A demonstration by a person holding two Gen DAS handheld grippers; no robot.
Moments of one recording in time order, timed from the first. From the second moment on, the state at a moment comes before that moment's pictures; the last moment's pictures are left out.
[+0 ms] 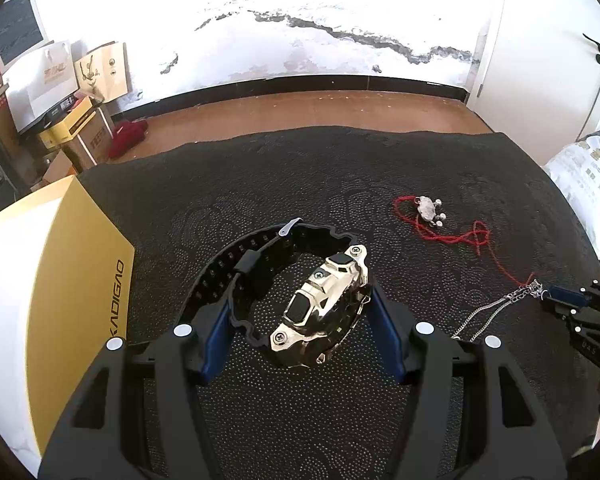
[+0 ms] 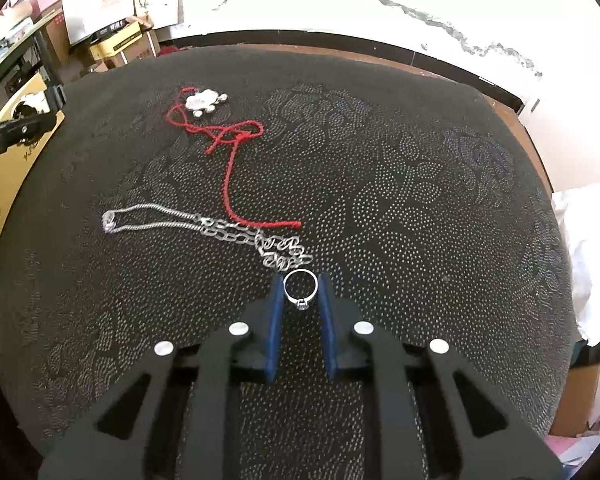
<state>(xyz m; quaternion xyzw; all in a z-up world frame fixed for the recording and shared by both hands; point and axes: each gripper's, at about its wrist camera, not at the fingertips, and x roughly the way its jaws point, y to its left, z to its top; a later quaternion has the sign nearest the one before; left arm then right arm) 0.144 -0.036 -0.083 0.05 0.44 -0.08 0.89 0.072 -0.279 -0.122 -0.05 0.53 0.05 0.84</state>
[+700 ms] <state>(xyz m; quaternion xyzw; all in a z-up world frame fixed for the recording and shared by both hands) 0.062 0.033 -0.002 0.05 0.42 -0.05 0.90 0.071 -0.137 -0.026 -0.04 0.48 0.16 0.86</state>
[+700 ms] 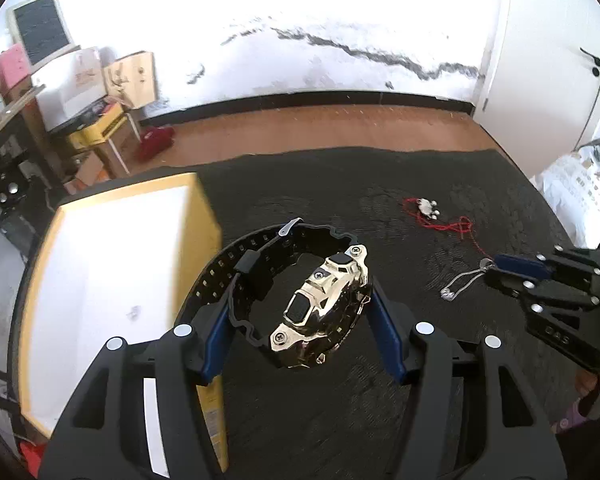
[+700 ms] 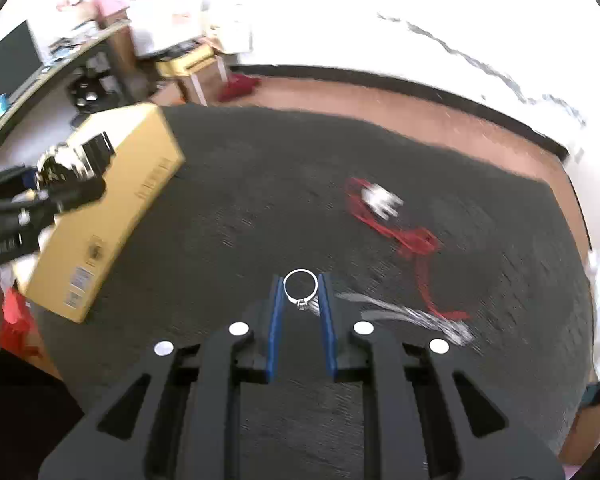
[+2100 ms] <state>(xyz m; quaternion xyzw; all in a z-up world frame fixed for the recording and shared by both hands) 0.013 0.299 -0.021 -0.04 0.44 0.11 0.89 0.103 0.198 -0.054 -0.16 0.49 0.31 0.80</state>
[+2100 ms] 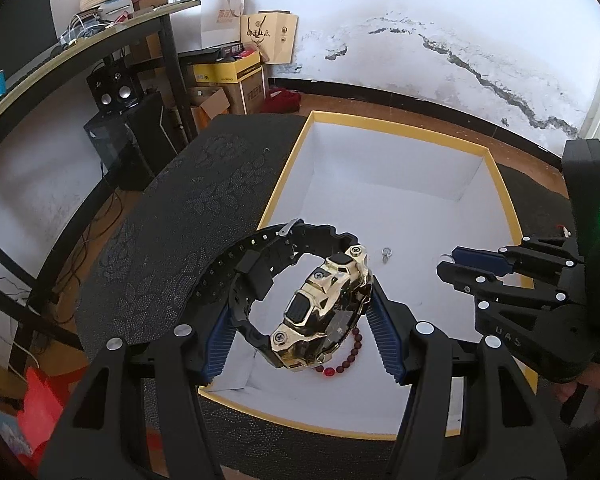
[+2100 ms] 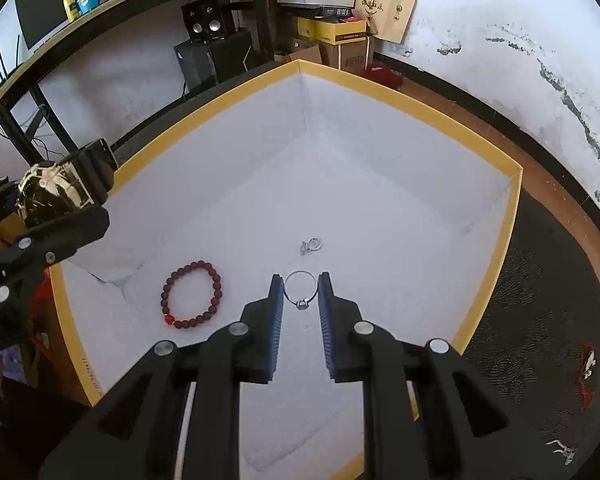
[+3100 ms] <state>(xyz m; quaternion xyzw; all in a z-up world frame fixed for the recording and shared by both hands) 0.017 0.310 -0.026 -0.06 0.44 0.12 0.89 0.083 0.180 -0.020 -0.16 0.42 0.29 0.85</state>
